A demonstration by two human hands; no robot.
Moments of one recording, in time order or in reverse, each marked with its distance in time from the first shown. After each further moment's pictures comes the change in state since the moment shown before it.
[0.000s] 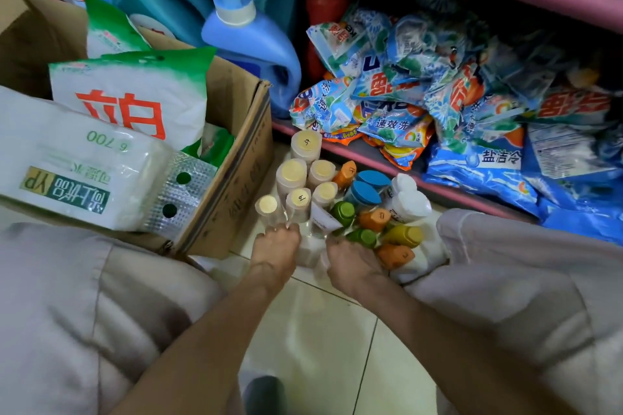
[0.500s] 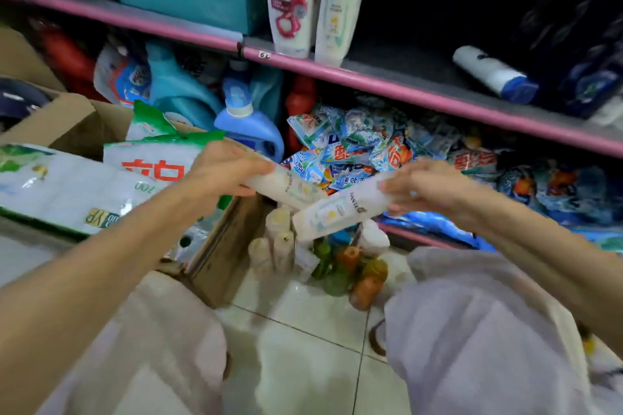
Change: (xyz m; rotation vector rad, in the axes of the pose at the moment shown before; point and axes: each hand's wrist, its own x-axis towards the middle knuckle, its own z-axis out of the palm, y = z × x) left_hand -0.093 -0.049 -0.242 -1.354 0.308 -0.114; right_hand -0.156 0.064 -0.201 1.234 0.363 0.188
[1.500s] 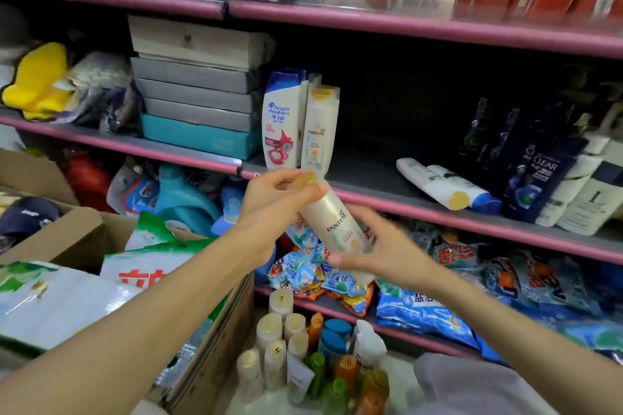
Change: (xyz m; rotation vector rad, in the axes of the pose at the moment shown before) left_hand -0.032 0.123 0.039 -0.410 -0.087 0.365; right_hand -0.011 -0.055 -0.003 -0.289 -0.042 -0.593
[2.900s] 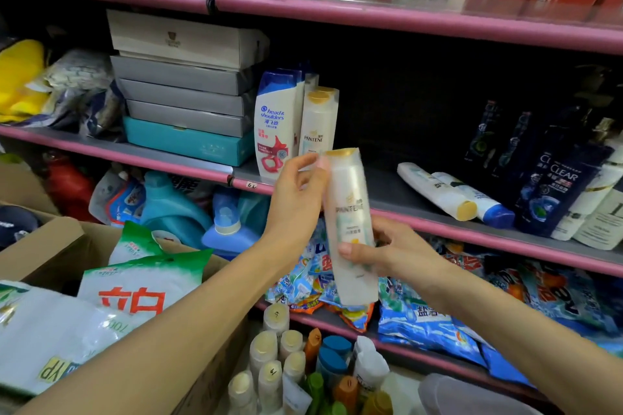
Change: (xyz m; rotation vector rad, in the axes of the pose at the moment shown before) left_hand 0.034 -0.012 0.035 -0.014 -0.024 0.177; right_hand 0.015 -0.007 -0.013 0.339 -0.007 0.130
